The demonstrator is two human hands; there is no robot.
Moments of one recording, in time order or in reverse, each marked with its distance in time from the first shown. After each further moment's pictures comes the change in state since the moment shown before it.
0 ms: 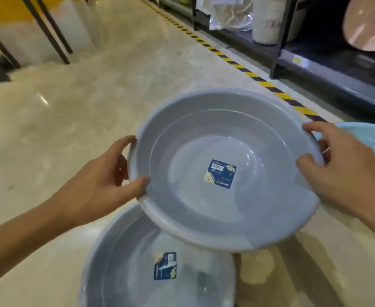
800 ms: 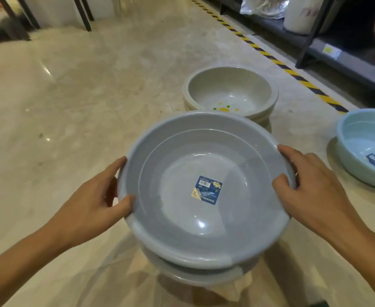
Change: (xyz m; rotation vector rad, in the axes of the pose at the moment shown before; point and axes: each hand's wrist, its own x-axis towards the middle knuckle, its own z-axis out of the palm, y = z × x) left_hand -0.174 -0.136 0.026 -0.109 0.023 -0.147; right_hand -0.156 -0.077 0.079 -0.048 -0.130 -0.100
